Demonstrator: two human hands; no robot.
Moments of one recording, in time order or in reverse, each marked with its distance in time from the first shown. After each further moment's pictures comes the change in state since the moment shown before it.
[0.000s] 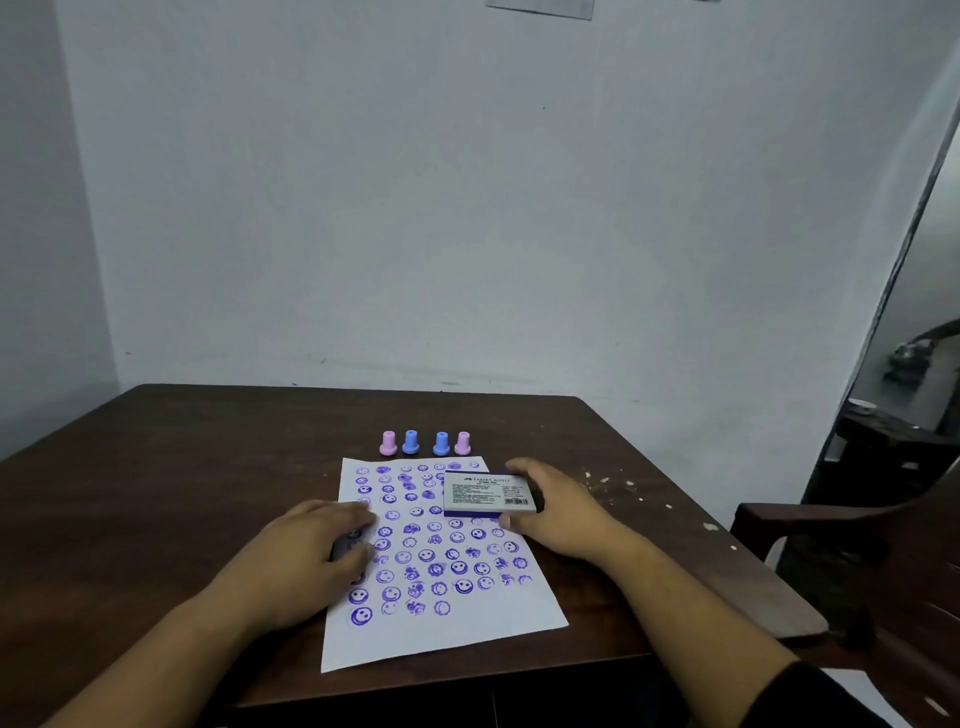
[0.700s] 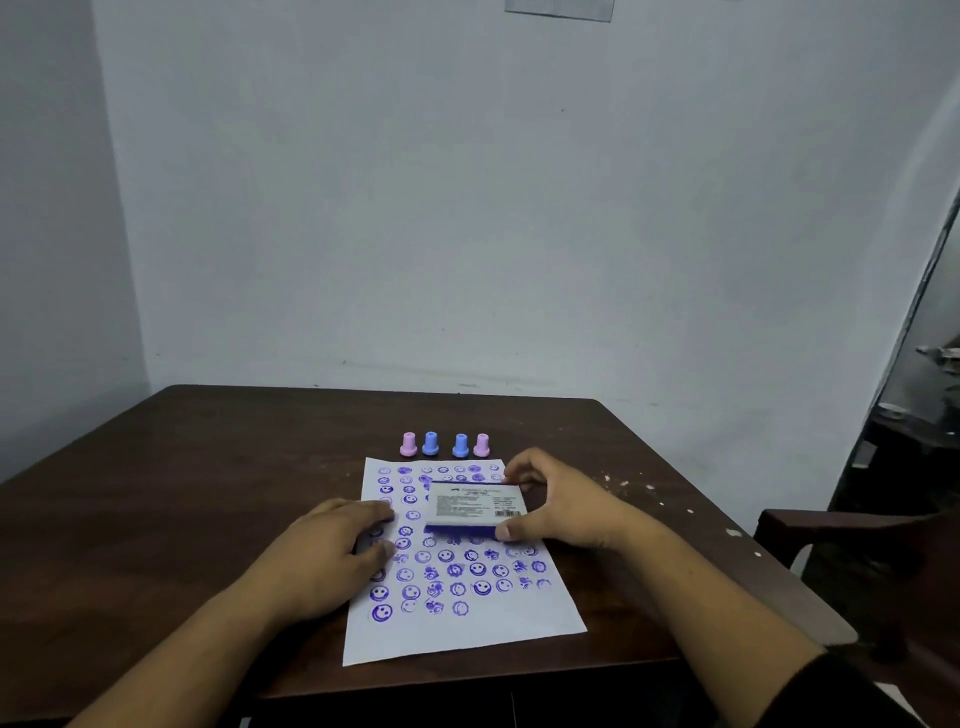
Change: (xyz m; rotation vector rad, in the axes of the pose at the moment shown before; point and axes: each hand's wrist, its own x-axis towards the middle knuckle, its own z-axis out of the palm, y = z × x) left_hand 0.001 -0.005 0.000 -0.055 -0.024 -0.060; right_hand 0.007 -0.019 -0.008 0.202 -0.152 -0.016
